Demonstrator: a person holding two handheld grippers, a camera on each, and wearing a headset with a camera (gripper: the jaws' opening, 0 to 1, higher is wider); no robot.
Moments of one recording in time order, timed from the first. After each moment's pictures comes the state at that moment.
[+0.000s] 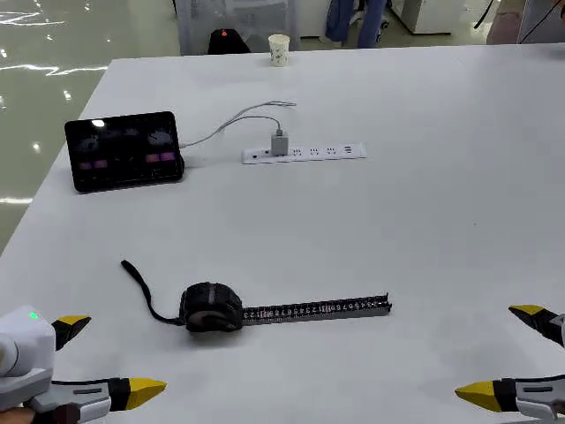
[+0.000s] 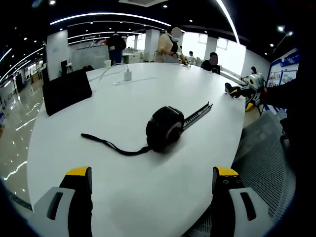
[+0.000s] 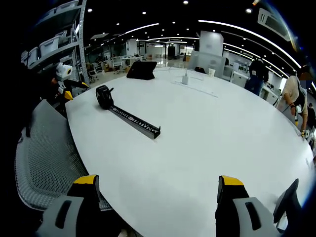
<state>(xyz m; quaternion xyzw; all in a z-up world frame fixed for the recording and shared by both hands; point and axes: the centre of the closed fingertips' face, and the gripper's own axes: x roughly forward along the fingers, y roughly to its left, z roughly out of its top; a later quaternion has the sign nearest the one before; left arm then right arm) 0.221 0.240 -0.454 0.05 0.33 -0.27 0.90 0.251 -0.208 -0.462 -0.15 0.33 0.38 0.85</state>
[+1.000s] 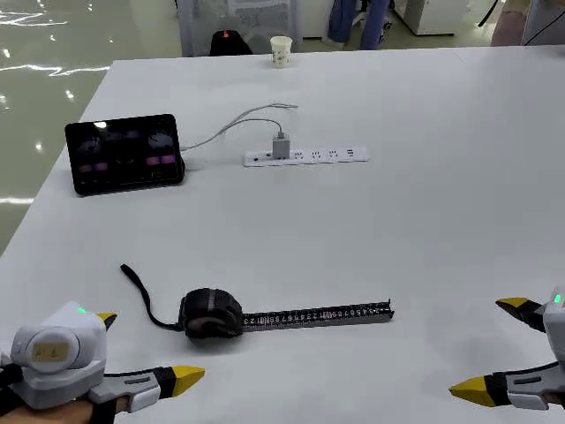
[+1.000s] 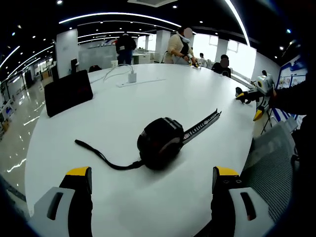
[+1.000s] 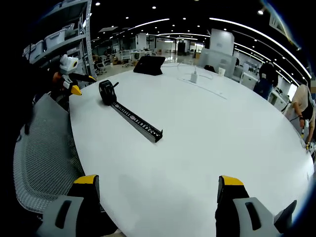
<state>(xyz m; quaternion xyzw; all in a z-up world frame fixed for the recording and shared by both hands) 0.247 0.201 -0.454 0.05 0.32 -0.23 0.92 0.273 -0.194 -0.464 -0.18 0.34 0.42 0.82</state>
